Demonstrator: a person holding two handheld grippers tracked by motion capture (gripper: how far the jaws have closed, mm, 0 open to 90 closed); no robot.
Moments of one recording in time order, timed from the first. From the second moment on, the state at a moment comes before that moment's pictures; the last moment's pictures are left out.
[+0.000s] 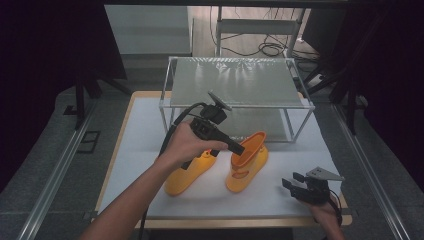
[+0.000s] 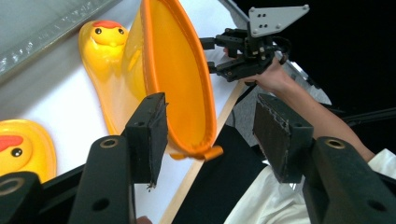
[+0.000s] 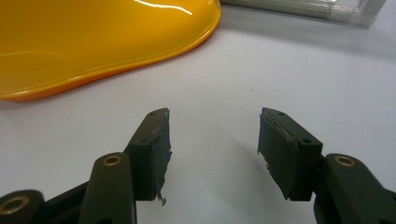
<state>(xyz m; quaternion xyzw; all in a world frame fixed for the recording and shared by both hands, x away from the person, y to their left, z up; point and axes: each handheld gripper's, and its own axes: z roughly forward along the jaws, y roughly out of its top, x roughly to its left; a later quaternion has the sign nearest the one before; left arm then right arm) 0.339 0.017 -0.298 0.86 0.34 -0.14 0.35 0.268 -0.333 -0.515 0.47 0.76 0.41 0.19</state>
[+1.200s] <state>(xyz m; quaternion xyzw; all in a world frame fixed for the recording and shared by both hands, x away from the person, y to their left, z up) 0.387 -0.030 -0.343 0.88 0.37 -0.14 0.24 0.268 -0.336 -0.517 0.47 0.76 0.41 0.19</state>
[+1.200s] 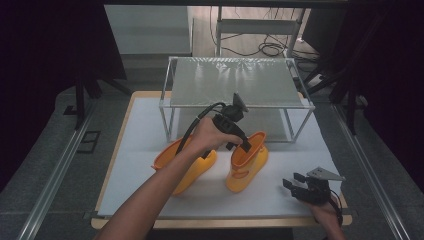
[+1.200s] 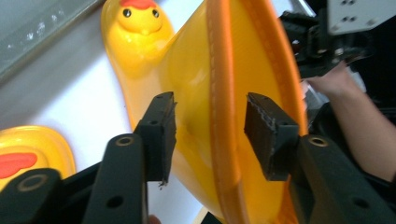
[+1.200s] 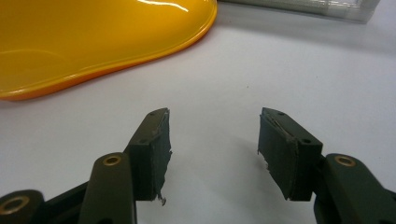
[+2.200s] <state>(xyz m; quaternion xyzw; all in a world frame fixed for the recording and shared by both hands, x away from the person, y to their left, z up) 0.381 -0.035 -0.330 0.90 0.36 -0.10 0.22 0.269 -0.339 -0.516 0.49 0.75 0.41 0.19</state>
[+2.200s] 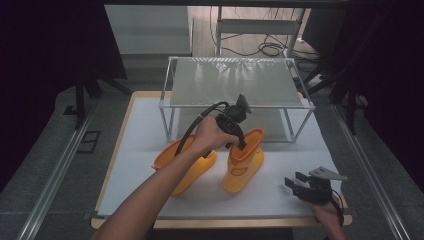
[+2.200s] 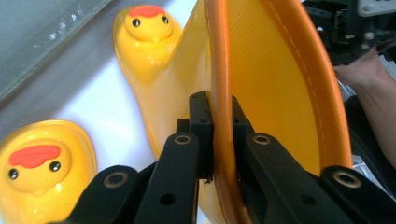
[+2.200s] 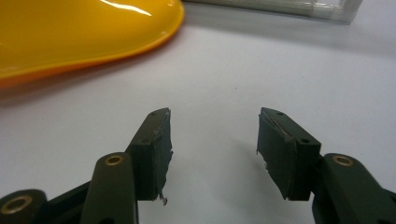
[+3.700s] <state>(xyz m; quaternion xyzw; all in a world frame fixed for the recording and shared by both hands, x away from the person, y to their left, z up) 0.324 0.080 -0.345 0.91 0.35 -0.07 0.22 0.269 -0.332 -0.519 0.48 0.75 0.41 0.19</state>
